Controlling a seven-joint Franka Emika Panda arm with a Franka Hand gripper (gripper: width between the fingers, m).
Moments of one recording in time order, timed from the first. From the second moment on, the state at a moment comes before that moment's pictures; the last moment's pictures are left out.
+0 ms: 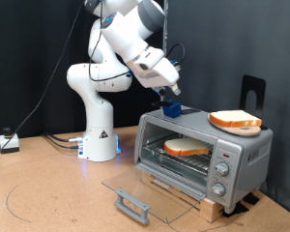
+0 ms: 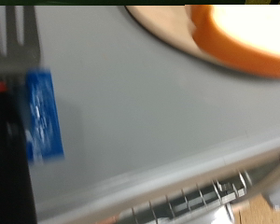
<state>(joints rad) -0.39 -0.80 0.36 -2.78 1.07 1.93 -1.43</state>
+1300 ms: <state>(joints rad) -0.61 -0.56 0.30 -2.69 1.01 2.09 -1.10</state>
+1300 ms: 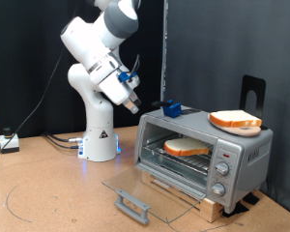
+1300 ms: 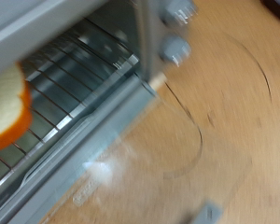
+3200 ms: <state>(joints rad) -0.81 -0.10 0.31 -2.36 0.54 1.63 -0.18</state>
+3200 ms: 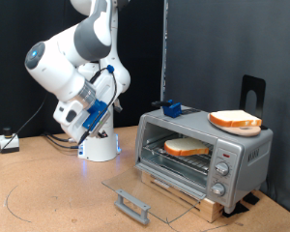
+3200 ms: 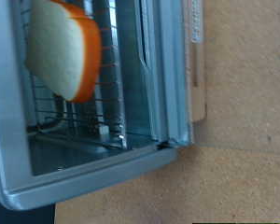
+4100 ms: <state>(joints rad) -0.82 0.13 0.29 -2.28 0.45 1.58 -0.18</state>
